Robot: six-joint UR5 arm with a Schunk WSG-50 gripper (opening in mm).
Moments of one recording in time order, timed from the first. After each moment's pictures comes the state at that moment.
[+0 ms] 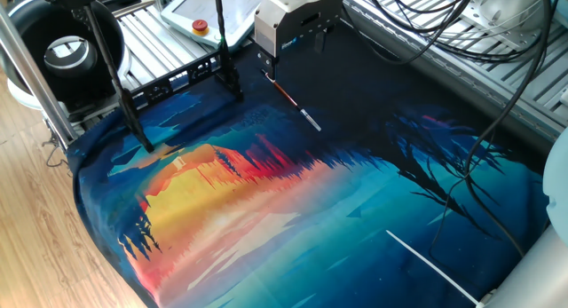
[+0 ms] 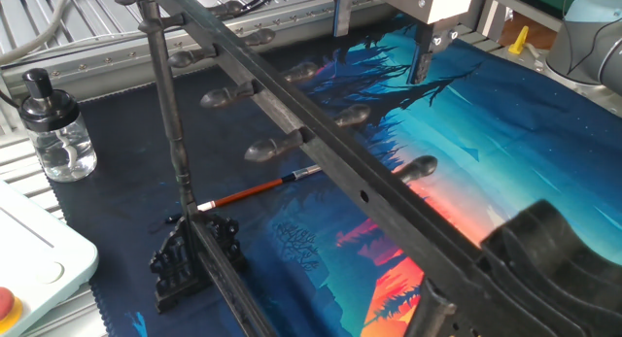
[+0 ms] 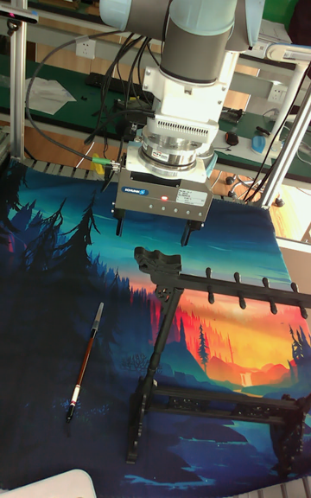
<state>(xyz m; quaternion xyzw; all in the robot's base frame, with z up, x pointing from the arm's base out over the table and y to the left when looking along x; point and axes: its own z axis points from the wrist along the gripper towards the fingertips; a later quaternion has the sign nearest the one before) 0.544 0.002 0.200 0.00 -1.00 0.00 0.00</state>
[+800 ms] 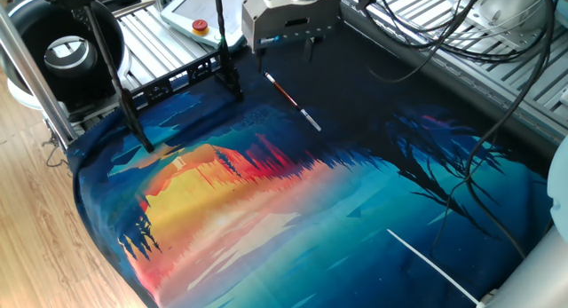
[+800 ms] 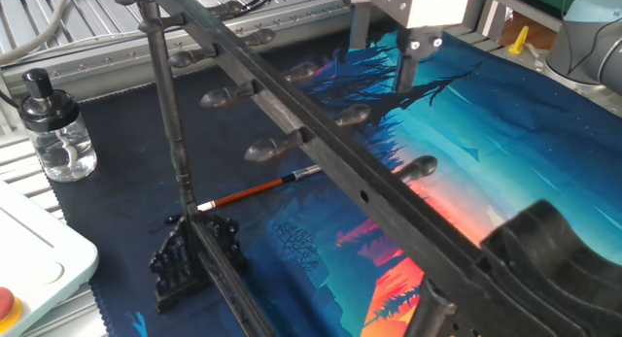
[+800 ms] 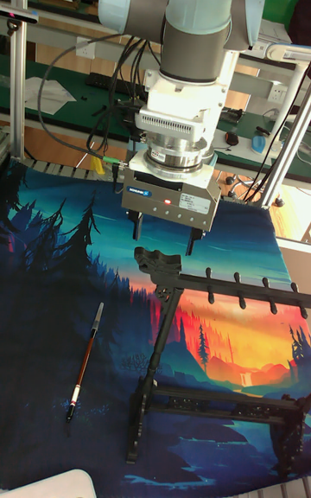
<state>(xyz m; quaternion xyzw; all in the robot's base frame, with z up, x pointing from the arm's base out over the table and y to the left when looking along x) 0.556 0.023 0.198 -0.16 -0.99 -0.04 -0.02</state>
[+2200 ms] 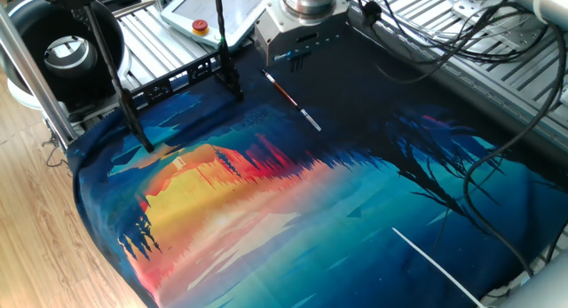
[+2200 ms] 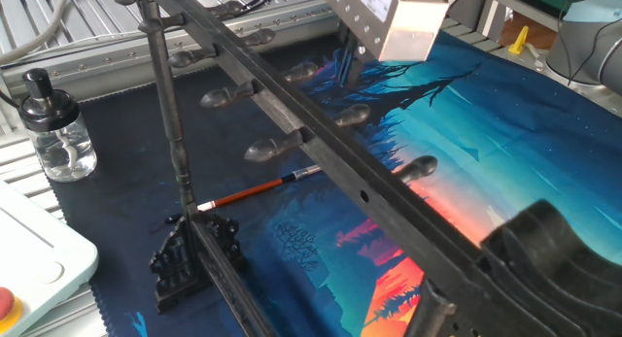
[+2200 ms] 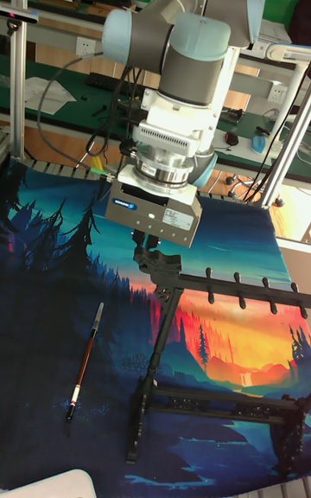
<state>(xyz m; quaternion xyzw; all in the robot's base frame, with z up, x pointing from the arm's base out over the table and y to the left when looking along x) 0.566 -0.006 0.162 -0.12 -0.99 0.01 -0.08</state>
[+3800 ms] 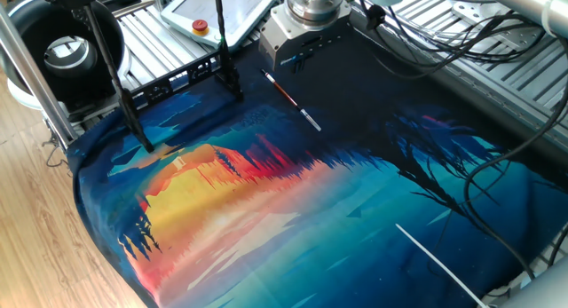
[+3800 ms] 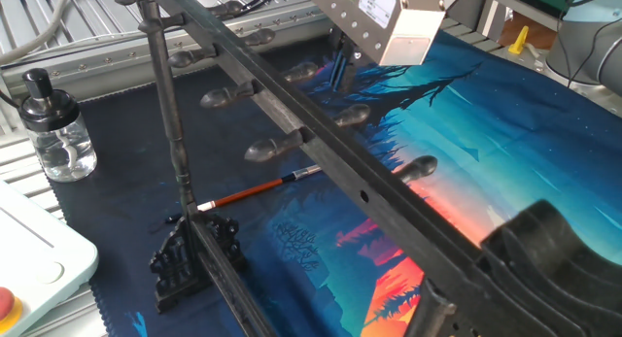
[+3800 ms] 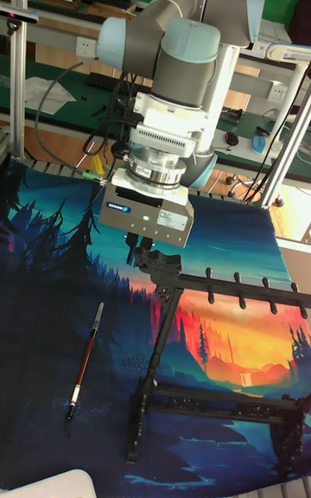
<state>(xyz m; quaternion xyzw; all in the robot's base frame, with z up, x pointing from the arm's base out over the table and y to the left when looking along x) 0.568 -0.022 0.157 -0.08 -0.99 0.02 -0.10</state>
